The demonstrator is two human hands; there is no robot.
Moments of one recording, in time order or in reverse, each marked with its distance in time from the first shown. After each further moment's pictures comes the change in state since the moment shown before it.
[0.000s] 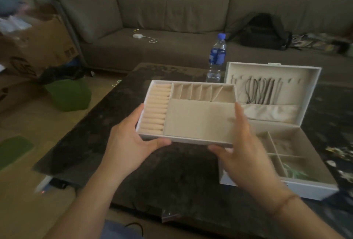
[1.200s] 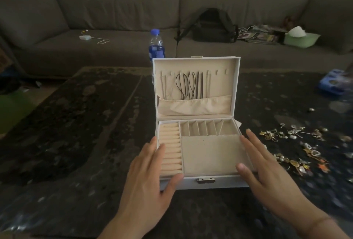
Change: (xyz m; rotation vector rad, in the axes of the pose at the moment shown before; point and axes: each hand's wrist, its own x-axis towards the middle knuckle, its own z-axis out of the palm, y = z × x) left_hand -0.049 0.062 0.174 0.257 -0.325 0.170; right_hand -0.055 0.191 -0.097 -0.267 -0.124 0.151
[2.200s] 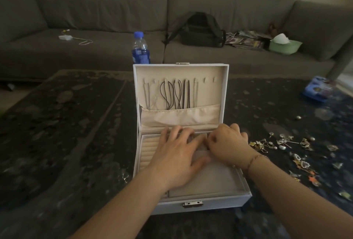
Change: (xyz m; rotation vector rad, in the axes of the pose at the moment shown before) left_hand 0.122 0.055 0.024 0.286 -0.158 0.428; right_hand 0.121 -0.035 -0.010 -0.213 -0.118 0.224
